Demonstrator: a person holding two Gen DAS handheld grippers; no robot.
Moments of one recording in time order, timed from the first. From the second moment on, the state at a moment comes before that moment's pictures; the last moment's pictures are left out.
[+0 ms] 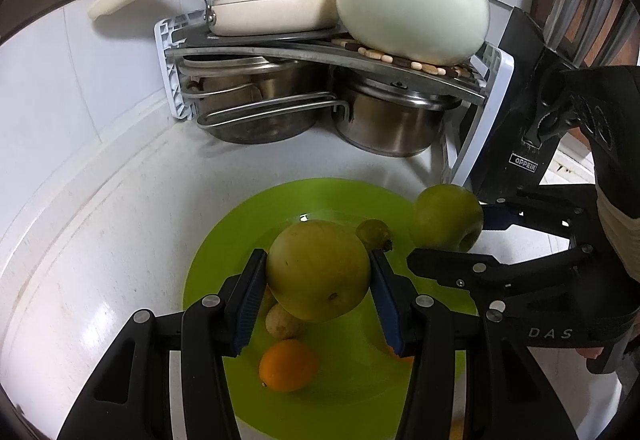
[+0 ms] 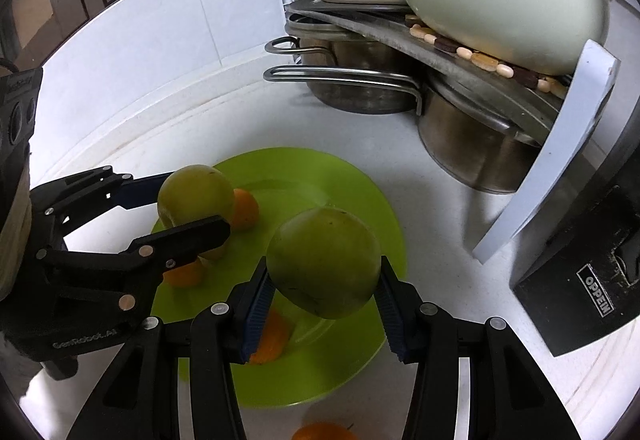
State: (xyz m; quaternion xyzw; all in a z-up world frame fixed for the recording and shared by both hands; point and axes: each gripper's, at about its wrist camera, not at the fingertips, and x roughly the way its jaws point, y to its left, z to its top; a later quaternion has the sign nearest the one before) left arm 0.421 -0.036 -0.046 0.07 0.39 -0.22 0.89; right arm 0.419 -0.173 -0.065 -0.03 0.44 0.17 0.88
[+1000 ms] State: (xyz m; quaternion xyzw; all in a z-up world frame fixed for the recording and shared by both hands) left arm 0.347 -0.012 0.014 0.03 0.31 -0.17 0.93; right arm 0.356 -0.178 -0.006 -0.04 0.35 0.16 0.92
